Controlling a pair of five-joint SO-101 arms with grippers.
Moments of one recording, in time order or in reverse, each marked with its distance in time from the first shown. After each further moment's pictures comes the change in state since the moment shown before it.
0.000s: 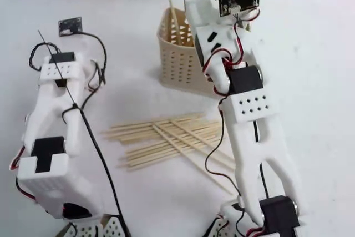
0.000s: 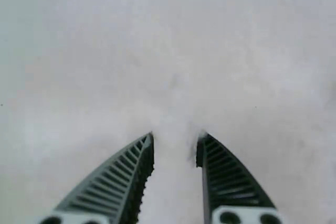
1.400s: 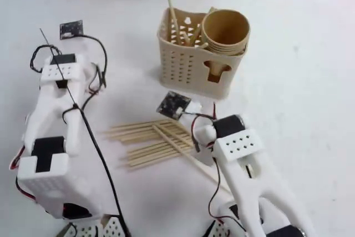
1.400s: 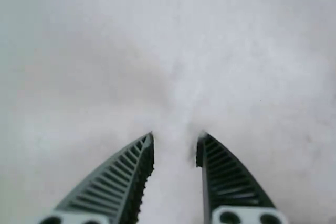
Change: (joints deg) left arm 0.0 0.0 1.5 0.0 0.0; right arm -5.5 -15.0 43.0 59.6 34.6
